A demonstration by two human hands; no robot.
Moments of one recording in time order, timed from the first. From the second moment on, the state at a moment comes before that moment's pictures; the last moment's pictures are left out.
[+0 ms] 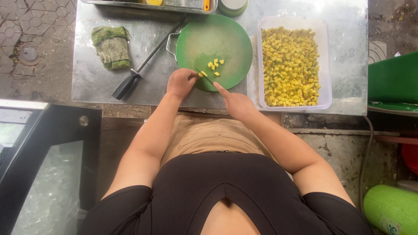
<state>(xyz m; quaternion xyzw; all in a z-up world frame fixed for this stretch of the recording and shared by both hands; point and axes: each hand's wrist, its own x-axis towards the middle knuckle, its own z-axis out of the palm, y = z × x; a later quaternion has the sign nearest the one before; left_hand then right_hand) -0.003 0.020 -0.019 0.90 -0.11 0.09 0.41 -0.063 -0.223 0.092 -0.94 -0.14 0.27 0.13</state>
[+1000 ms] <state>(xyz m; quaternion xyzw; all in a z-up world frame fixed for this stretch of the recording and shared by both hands) -0.005 -0.037 -0.003 0.93 -0.25 0.12 0.25 -0.069 -0.261 0.047 -0.98 -0.17 0.05 0.06</state>
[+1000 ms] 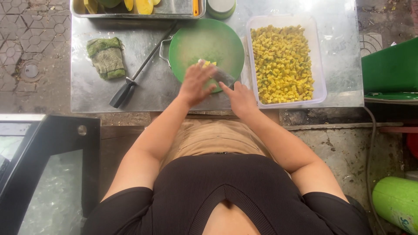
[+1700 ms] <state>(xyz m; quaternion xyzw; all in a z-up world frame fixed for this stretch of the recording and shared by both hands) 0.038 -0.095 -0.085 0.92 -0.10 0.14 0.36 -0.064 -0.228 -0.017 -0.69 0.16 0.23 0.67</state>
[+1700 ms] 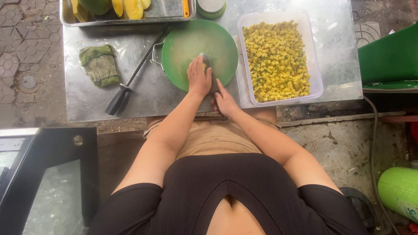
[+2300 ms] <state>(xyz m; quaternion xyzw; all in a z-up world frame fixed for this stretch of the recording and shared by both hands) 0.126 -0.310 0.010 0.75 -0.24 0.11 0.60 -0.086 -0.358 0.098 -0.61 0.25 0.03 0.75</state>
